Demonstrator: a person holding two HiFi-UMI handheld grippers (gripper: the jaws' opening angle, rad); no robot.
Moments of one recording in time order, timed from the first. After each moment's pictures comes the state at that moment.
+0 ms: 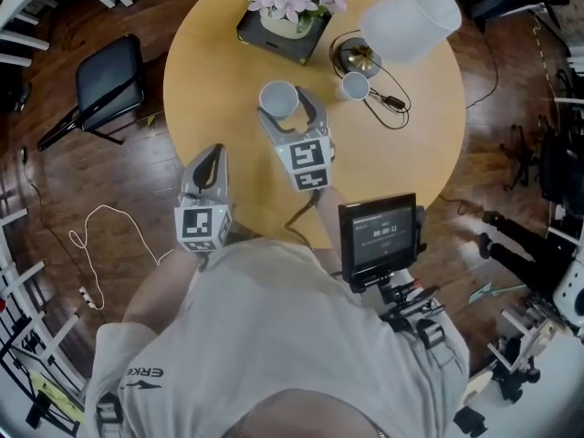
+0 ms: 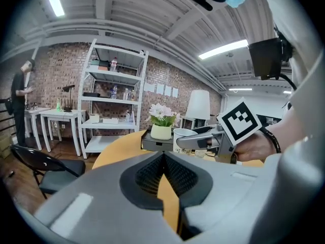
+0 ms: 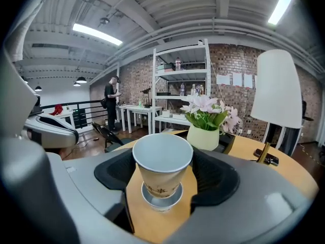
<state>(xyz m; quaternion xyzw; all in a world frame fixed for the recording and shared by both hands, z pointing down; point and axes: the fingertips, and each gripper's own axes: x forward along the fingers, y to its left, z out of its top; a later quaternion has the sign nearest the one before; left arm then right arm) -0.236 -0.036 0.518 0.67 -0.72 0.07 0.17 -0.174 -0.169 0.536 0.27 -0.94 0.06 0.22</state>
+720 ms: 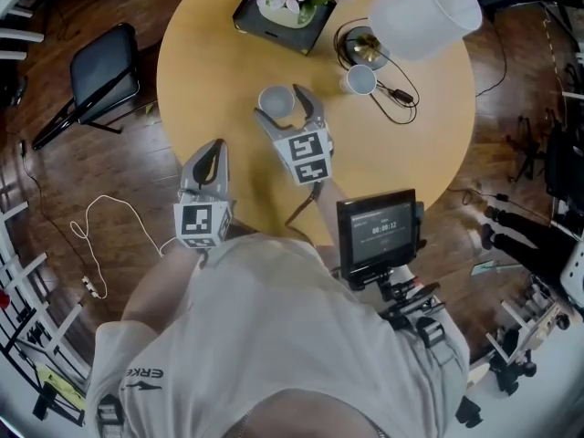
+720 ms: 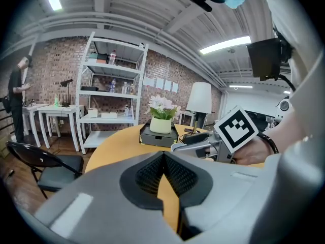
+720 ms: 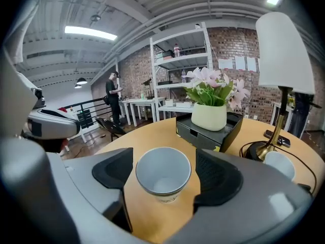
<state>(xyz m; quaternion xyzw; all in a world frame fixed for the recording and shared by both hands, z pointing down) -0.235 -0.047 0.540 0.67 -0.71 0.09 0.19 -0.176 -0.167 0.592 0.24 -0.93 0.11 0.26</state>
